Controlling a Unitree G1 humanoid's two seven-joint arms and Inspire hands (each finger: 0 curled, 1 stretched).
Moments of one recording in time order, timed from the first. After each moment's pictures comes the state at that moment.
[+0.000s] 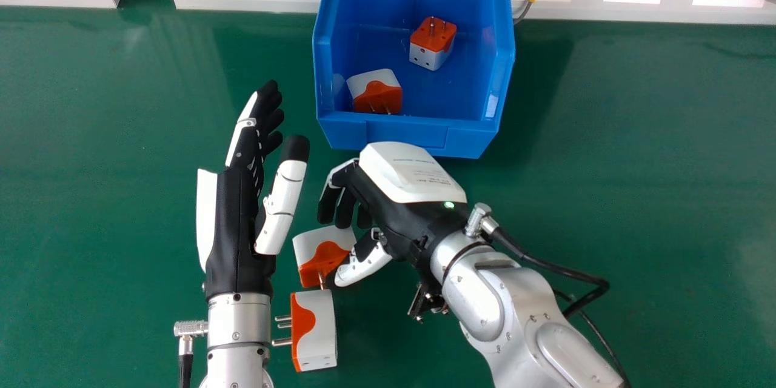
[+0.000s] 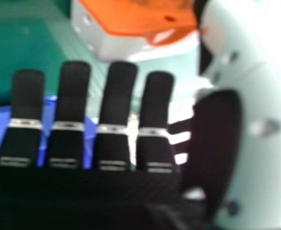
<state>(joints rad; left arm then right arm) -0.25 0.06 0.06 0.77 0.18 -0.90 0.26 -0.47 -0.07 0.61 0.23 -0.80 0.25 0.13</state>
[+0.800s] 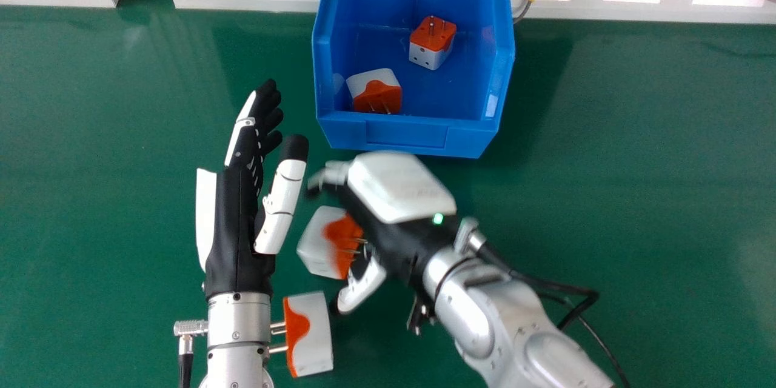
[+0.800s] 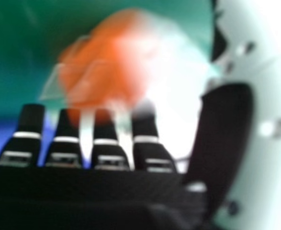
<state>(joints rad) -0.25 0.06 0.06 0.77 0.18 -0.90 0.26 -0.46 -0.08 0.68 0.37 -0.83 0.18 0.06</state>
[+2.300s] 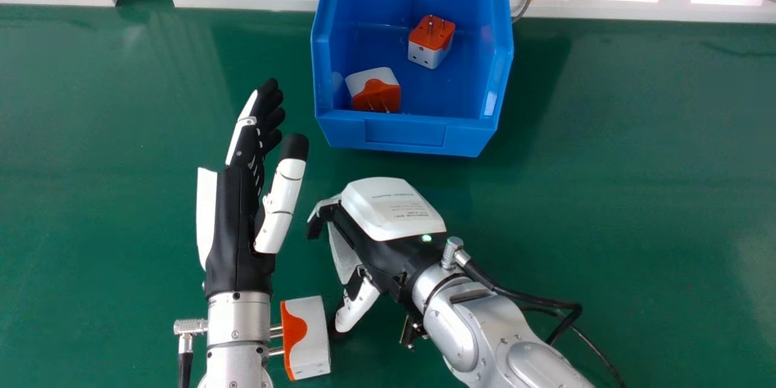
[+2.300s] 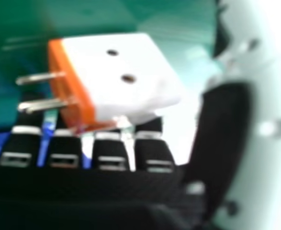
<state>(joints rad) -0.25 0.06 0.06 0.77 0.15 -0.90 0.24 -0.49 -0.04 0.68 0.45 -0.82 0.18 -0.04</state>
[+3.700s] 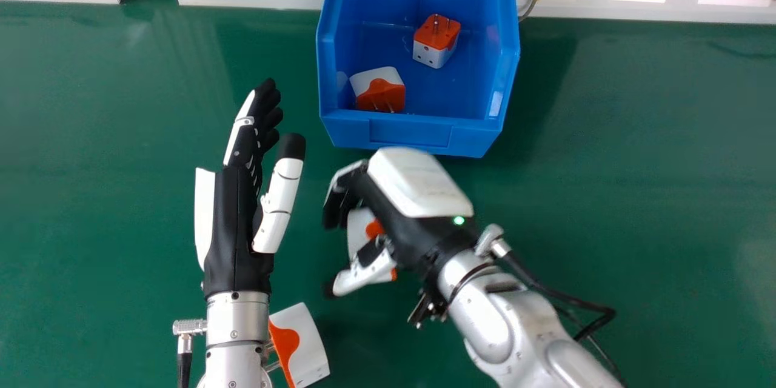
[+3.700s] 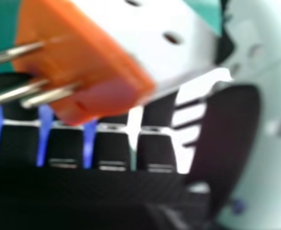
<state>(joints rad) -0.26 0.06 0.06 0.79 0.15 -0.91 0.24 -0.40 -0.09 0.55 0.27 -0.74 0.09 -0.10</state>
